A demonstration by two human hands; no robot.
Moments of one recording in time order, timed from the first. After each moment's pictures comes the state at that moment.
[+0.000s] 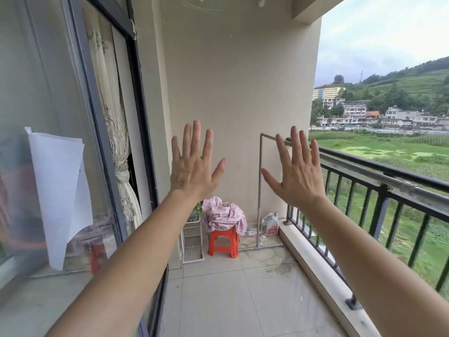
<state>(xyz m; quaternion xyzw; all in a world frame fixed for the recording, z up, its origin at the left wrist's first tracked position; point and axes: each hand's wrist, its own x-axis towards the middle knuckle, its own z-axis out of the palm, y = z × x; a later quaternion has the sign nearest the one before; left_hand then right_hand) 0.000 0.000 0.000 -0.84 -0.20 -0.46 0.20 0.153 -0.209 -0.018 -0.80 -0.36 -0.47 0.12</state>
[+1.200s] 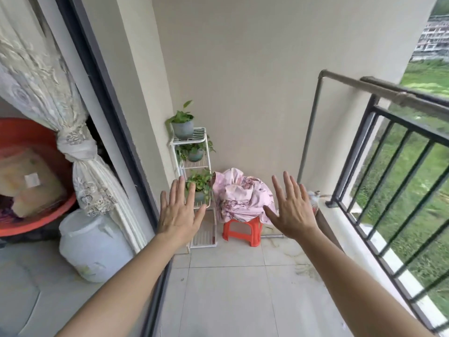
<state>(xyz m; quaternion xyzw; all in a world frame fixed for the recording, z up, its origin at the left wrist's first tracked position) 0.419 0.403 -0.267 -0.92 -0.35 -0.17 0.07 0.650 0.198 -0.278 -0.88 -0.45 -0.15 0.07</state>
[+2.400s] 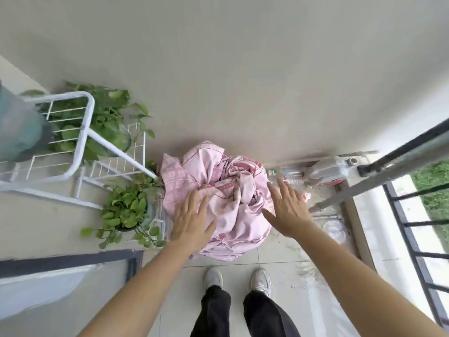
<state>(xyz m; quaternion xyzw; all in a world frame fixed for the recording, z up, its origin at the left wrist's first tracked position) 0.987 0.749 -0.553 -0.93 -0.31 0.16 -0.08 1.198 0.570 -0.572 -0.88 -0.44 0.19 0.00</state>
